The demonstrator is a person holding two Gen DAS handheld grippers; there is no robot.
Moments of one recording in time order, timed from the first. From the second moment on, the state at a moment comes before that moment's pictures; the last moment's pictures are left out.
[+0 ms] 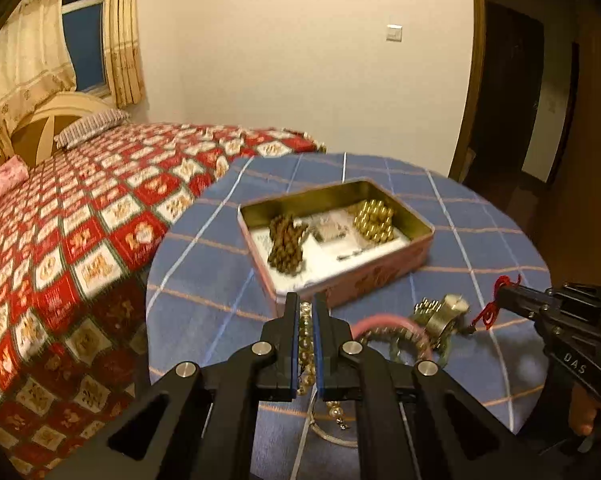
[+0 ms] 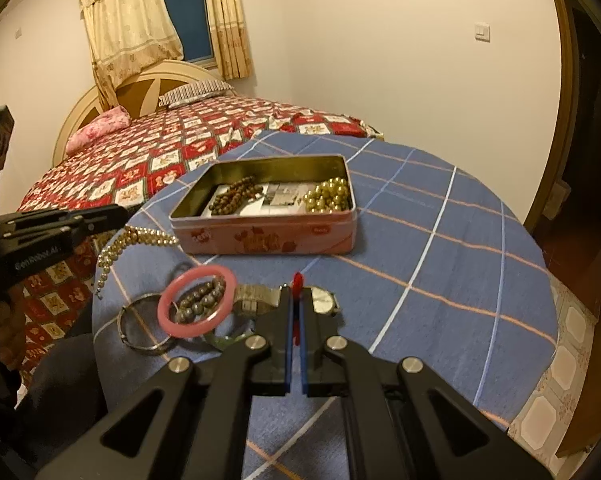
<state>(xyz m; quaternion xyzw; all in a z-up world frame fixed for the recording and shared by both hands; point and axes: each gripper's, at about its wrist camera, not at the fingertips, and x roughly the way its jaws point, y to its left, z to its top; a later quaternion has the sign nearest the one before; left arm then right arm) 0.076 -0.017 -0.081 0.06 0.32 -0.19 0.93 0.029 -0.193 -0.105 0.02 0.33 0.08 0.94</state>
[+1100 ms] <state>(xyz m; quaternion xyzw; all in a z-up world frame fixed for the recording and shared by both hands) 0.149 -0.047 -0.053 0.06 0.28 -0.15 0.95 0.110 -0.185 -0.055 -0.05 0.28 0.06 0.96</state>
